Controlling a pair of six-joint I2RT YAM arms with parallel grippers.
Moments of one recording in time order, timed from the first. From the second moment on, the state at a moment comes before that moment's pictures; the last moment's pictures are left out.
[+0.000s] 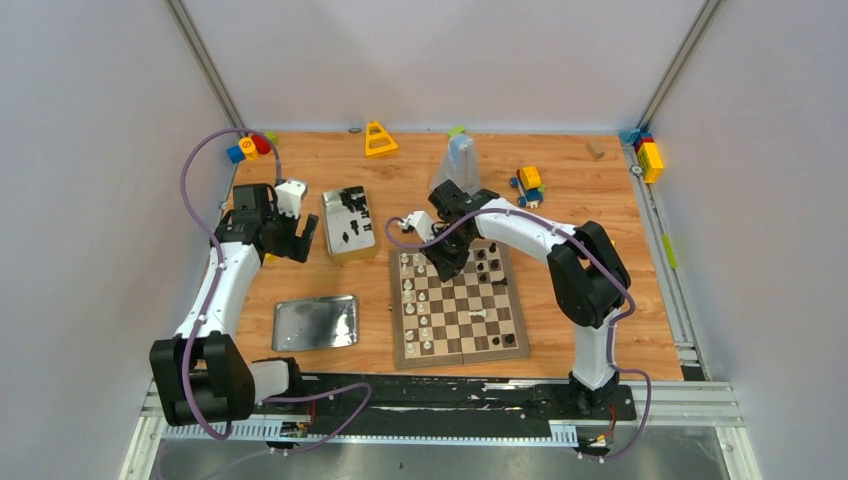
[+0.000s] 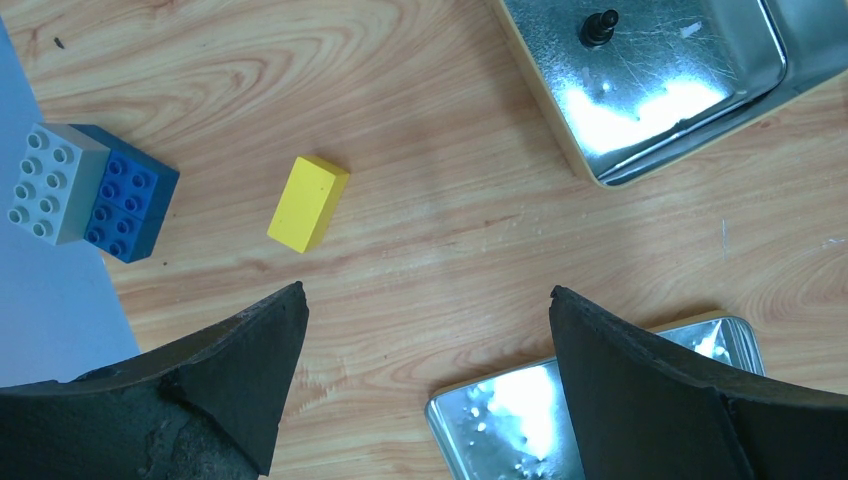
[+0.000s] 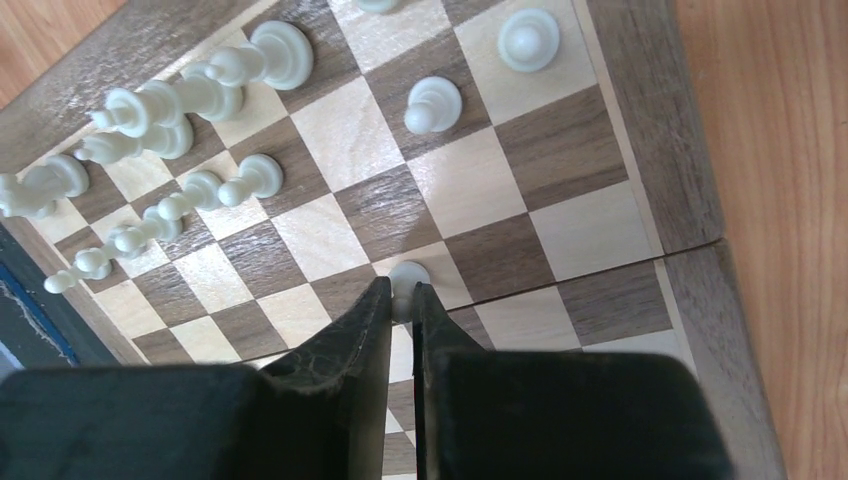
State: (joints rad) left arm 0.10 1.22 0.92 -0.59 0.13 0.37; right arm 0.70 1.95 1.47 -0.81 -0.38 -0.42
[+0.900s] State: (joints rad) left arm 0.10 1.22 0.92 -0.59 0.13 0.37; right arm 0.80 2.04 1.63 -0.85 -0.39 -0.42
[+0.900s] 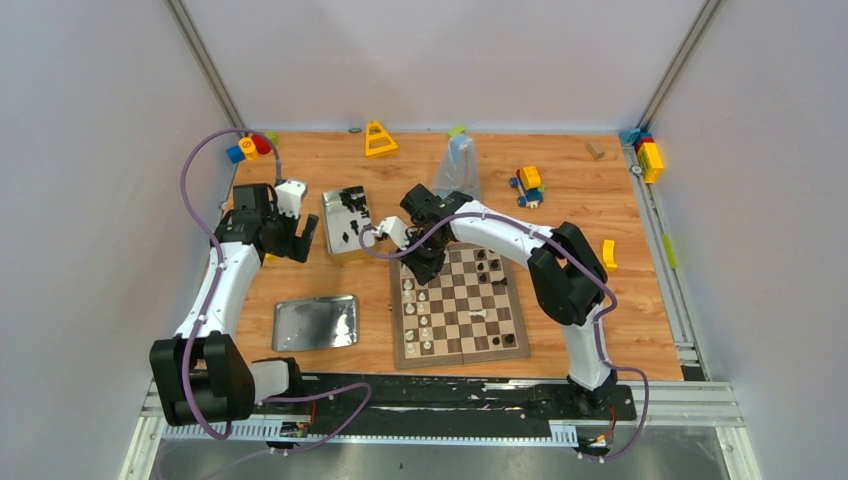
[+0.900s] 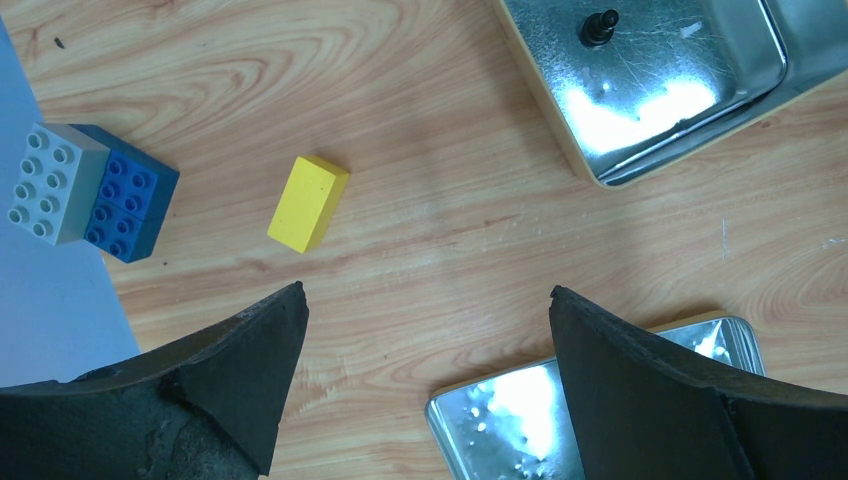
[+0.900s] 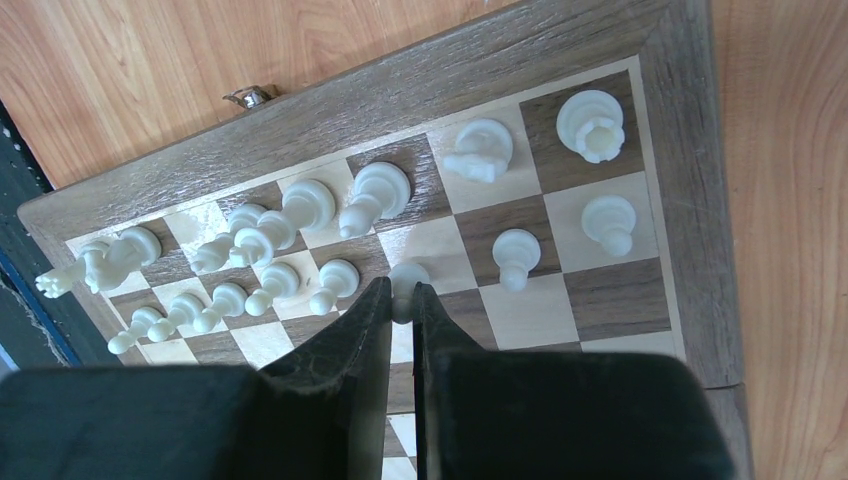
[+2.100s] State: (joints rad) left arm 0.10 1.22 0.92 -0.59 0.13 0.37; right arm 0.82 2.06 1.65 -0.86 -0.36 -0.42
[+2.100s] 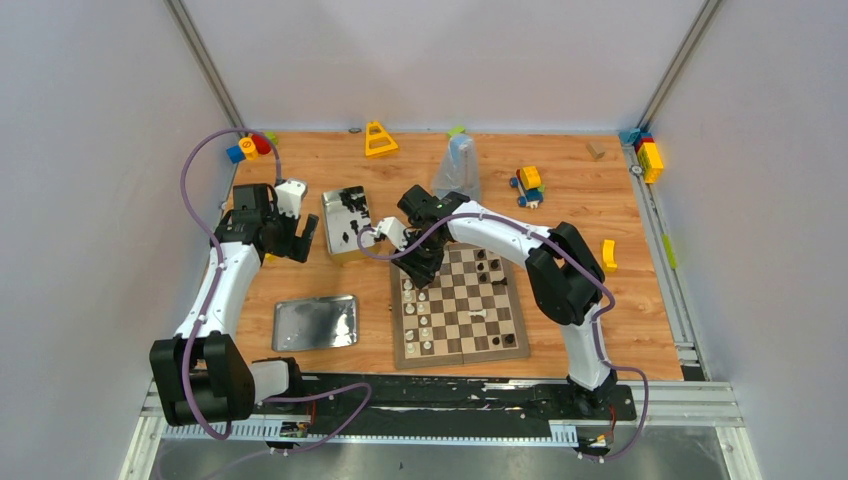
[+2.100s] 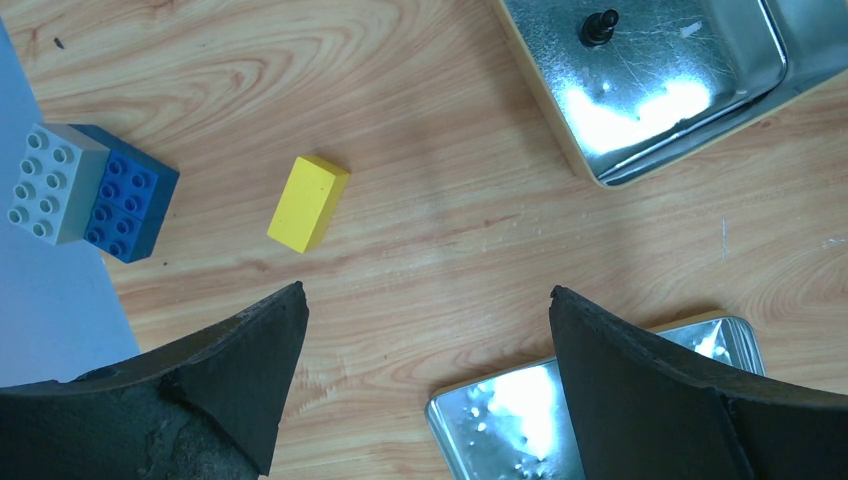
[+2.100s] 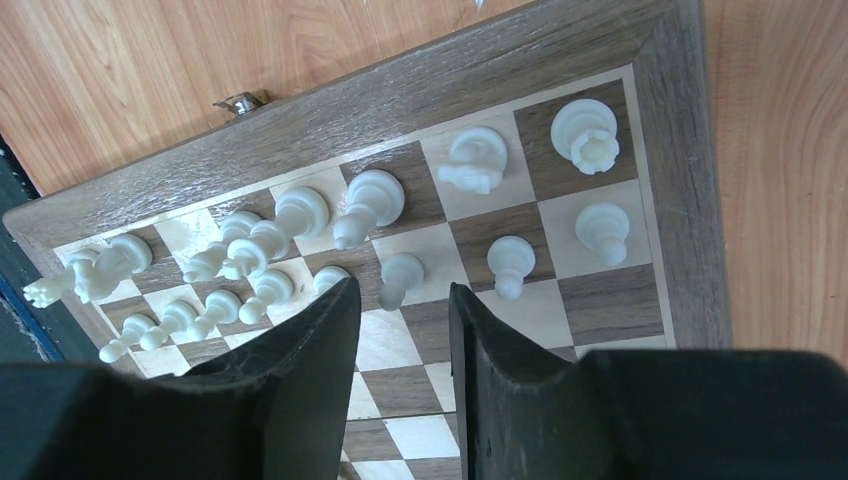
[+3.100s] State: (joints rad) left arm 0.10 1.21 0.92 -0.61 0.25 0.38; right arm 0.65 1.46 1.03 -0.81 -0.34 -0.47
